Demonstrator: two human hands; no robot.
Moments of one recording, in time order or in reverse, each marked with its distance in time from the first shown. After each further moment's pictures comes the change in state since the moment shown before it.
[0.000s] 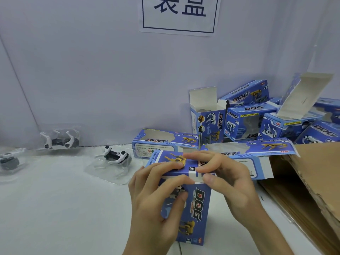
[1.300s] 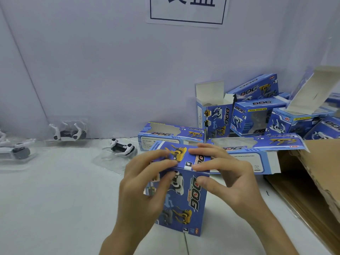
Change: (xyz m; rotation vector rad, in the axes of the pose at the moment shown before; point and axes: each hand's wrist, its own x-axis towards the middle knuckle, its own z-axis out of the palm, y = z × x) left_hand 0.002 -0.027 -0.021 -0.062 0.046 -0.040; right_hand -0.005 0.015 0.002 -0.138 -0.019 -0.031
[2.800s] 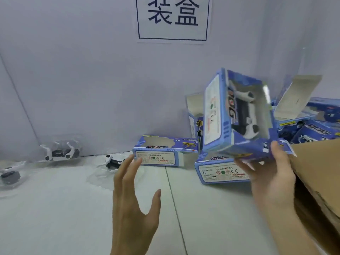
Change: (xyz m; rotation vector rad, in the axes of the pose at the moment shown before) left_hand -0.009 -0.018 0.003 0.087 0.078 -0.046; right_hand 0.007 -0.001 -0.047 0.604 0.810 0.173
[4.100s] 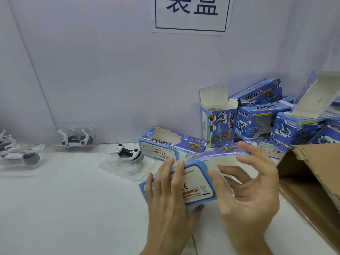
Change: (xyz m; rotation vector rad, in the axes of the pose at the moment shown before) left_hand -0.027 0.016 0.037 0.348 -0.182 0.063; right_hand -0.069 0.048 0.040 -0.441 -0.278 -0.720
